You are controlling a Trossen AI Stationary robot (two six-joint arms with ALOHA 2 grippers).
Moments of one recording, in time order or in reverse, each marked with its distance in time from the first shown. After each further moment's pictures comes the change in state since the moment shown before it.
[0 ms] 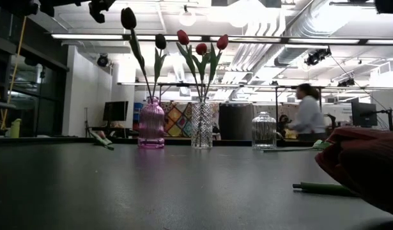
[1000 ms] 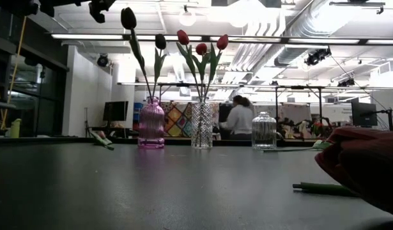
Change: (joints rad) left arm 0.000 0.000 0.000 -0.001 0.003 0.000; right arm 0.140 0.263 0.053 -0.061 0.024 0.502
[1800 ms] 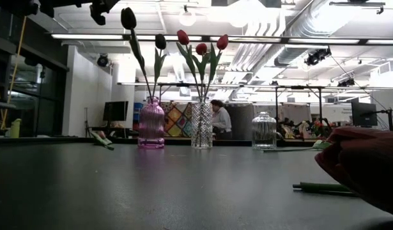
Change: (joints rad) left arm 0.000 0.000 0.000 -0.029 -0.001 -0.026; right arm -0.003 0.000 -0.002 -0.260 0.002 -0.136
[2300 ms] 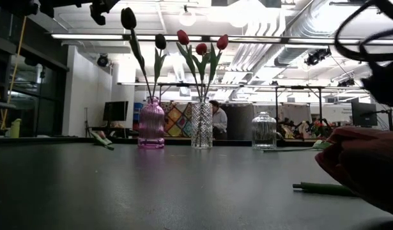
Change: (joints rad) left arm 0.000 0.000 0.000 -0.001 0.000 0.000; right arm -0.190 -0.011 0.000 -0.184 0.074 -0.251
